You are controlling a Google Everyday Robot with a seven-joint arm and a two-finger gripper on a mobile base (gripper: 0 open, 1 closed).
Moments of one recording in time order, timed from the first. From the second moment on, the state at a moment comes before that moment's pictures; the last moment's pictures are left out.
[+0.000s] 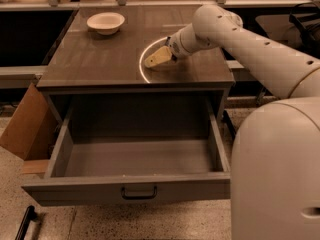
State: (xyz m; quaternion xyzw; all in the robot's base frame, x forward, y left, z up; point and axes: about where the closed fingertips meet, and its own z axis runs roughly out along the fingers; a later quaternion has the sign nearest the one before) arm 0.821 -0.036 0.812 -0.33 0.84 0.13 0.40
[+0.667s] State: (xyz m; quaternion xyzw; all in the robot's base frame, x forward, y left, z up) arm 0.822 -0.035 0.817 -0.33 0.85 0.13 0.40
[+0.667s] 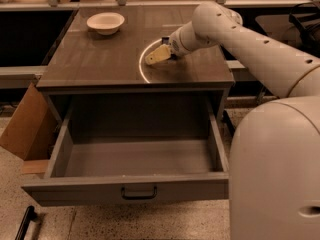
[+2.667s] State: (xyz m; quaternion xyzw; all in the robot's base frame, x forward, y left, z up) arm 0.811 -0.037 0.849 -0.35 0.82 0.15 0.43
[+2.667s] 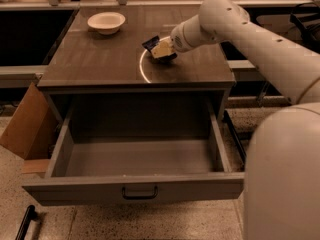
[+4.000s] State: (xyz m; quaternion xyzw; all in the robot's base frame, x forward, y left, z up) arm 0.732 -0.057 0.993 -0.42 0.67 0.25 0.56
